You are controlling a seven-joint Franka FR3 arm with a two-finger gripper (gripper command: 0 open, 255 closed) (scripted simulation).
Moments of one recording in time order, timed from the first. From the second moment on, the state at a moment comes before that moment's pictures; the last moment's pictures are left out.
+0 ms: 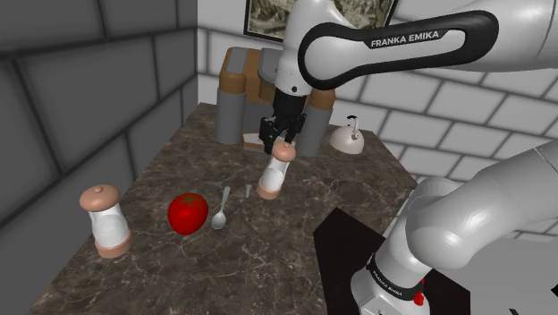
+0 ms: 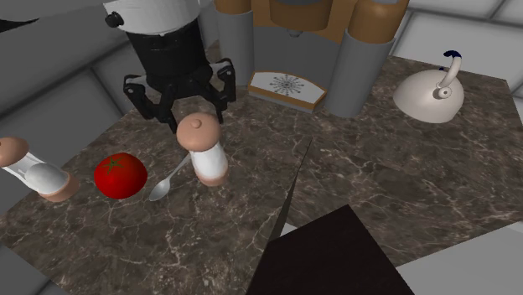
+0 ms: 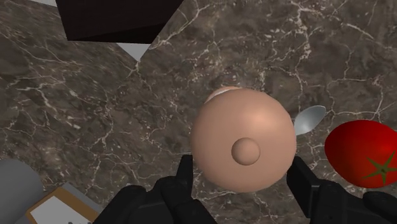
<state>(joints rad) 0.08 -0.52 0.10 -2.44 0.02 1.97 0.29</state>
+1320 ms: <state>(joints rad) 0.07 -0.52 0.09 -2.18 0.02 1.70 0.28</state>
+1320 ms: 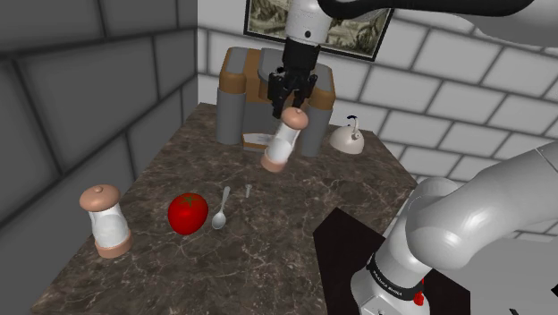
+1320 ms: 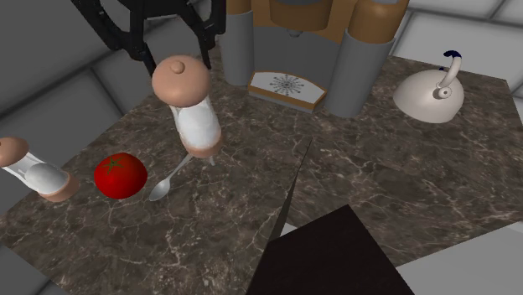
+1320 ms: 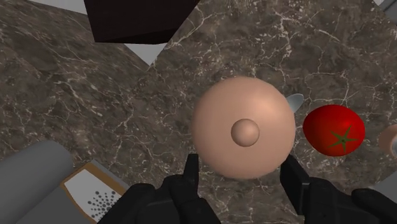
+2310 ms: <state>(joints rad) 0.08 -0.54 0.08 -2.16 0.02 1.67 0.27</state>
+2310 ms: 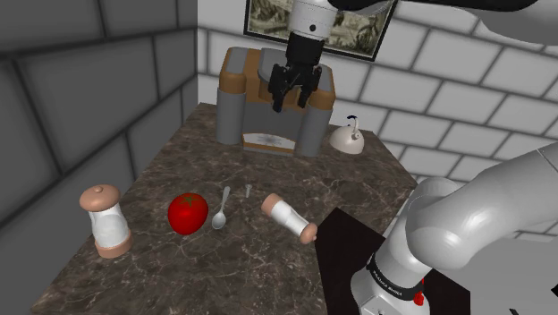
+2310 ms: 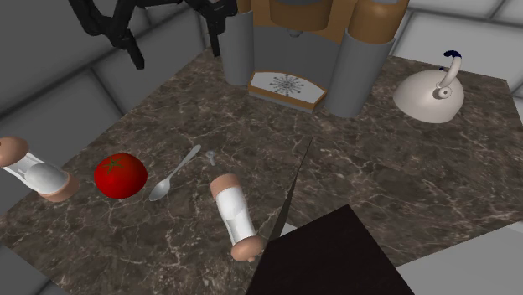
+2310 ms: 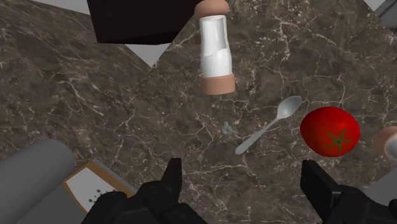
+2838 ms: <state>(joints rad) 0.09 -0.60 0.08 -2.48 0.04 1.92 0.23</state>
